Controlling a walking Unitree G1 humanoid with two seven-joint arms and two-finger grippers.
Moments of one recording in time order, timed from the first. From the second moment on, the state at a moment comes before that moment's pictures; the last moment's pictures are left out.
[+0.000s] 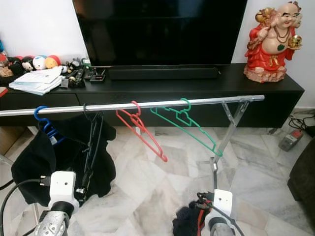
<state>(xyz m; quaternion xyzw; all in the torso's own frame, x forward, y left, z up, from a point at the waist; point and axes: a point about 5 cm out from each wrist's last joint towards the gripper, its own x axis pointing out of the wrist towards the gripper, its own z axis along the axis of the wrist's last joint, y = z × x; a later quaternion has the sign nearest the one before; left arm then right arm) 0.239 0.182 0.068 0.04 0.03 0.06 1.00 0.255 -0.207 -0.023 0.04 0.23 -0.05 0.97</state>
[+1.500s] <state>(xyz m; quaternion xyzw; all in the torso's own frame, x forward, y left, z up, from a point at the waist) 0.239 0.184 0.078 0.03 0.02 -0.01 1.00 0.230 -0.180 -0.054 0.03 0.34 0.01 0.94</state>
